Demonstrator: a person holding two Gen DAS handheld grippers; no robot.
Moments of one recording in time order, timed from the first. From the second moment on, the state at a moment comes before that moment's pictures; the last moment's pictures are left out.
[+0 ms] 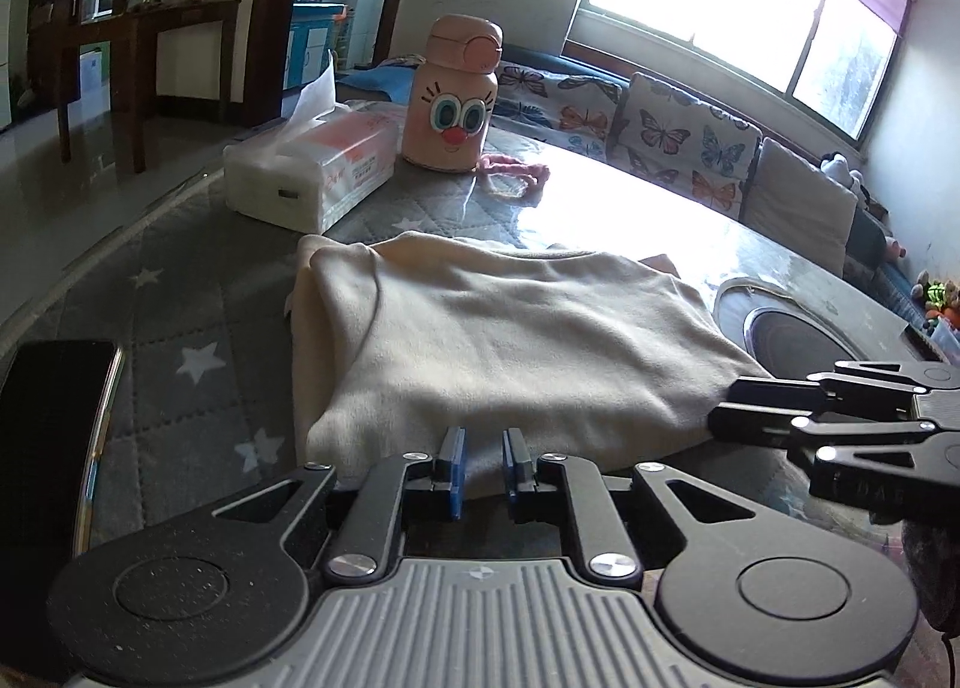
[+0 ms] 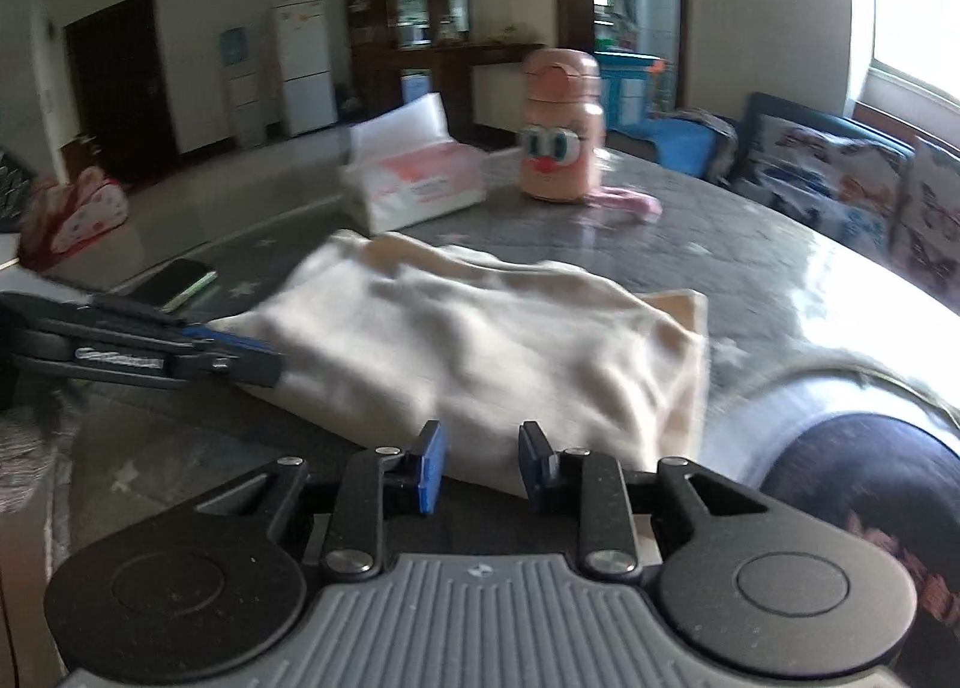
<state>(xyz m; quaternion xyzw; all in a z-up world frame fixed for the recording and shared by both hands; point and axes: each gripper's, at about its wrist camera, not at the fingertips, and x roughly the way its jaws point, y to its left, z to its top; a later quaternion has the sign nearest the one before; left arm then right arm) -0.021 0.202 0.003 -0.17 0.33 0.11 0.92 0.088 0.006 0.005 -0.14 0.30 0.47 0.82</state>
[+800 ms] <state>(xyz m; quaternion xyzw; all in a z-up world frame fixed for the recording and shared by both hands) -0.048 0.184 0.005 -0.15 0.33 0.15 0.92 0.084 -0.023 0.004 -0.10 0.31 0.44 0.84</state>
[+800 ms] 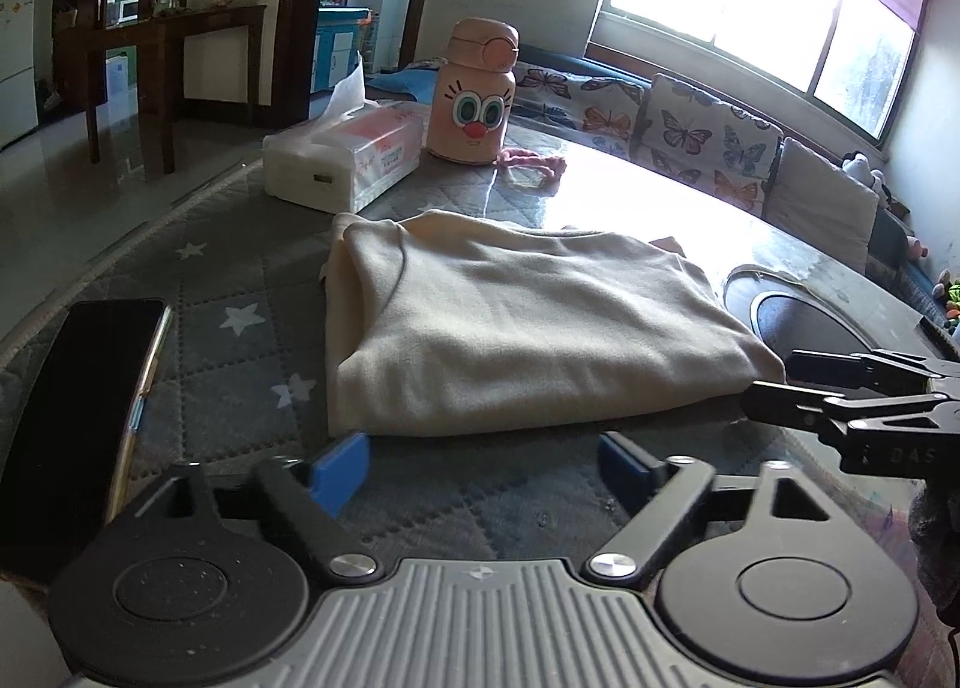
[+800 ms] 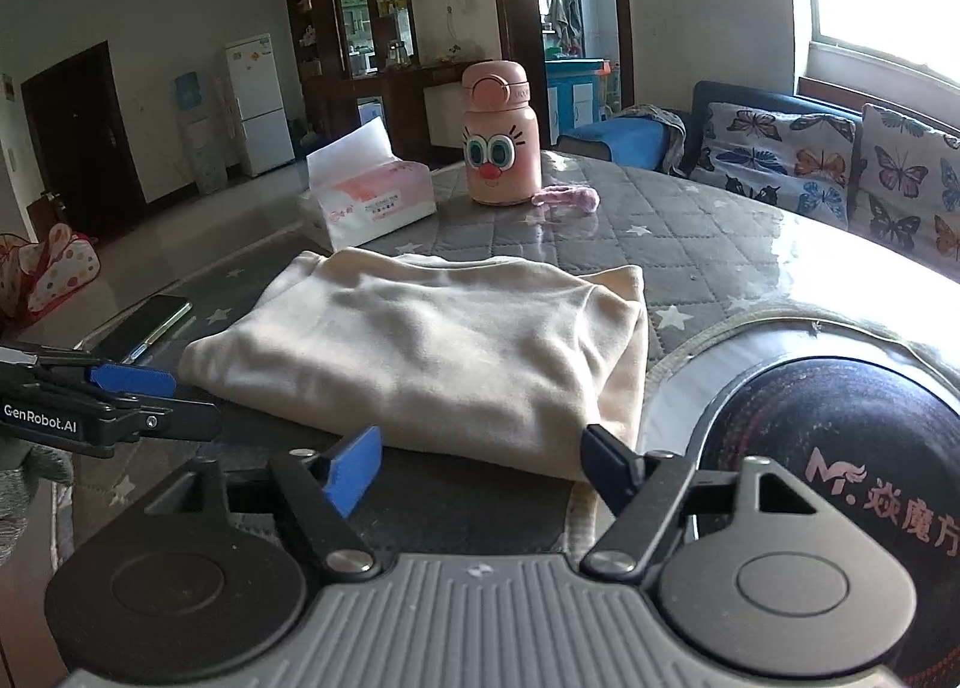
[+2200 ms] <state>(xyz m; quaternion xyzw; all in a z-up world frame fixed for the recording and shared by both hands) -0.067 0.127 -0.004 -0.13 0.36 0.16 0.91 0.023 -0.065 -0.005 -0.12 0.30 0.44 0.84</state>
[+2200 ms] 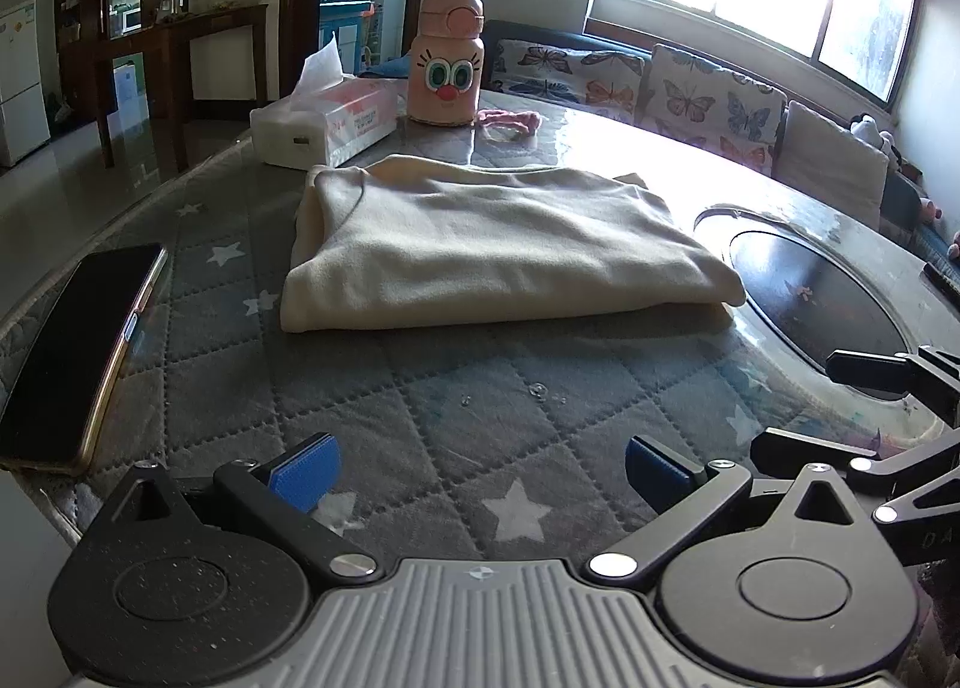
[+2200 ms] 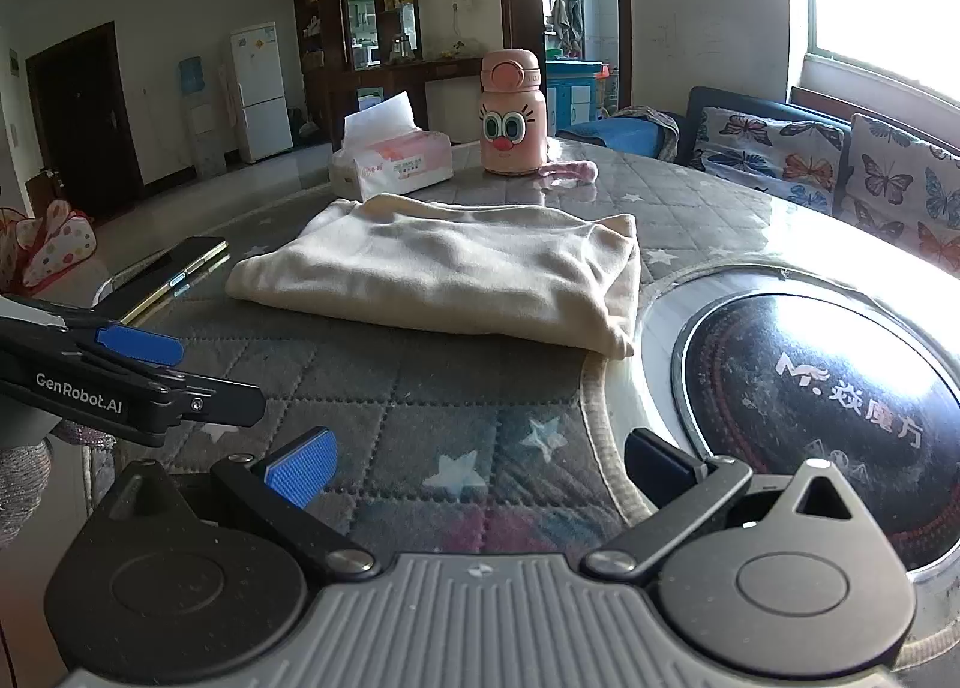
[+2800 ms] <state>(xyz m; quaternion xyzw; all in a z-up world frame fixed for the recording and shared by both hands) -0.067 0.116 -0.006 -0.12 0.36 0.16 0.91 0.016 -0.072 -0.003 -0.12 0.29 0.43 0.85</state>
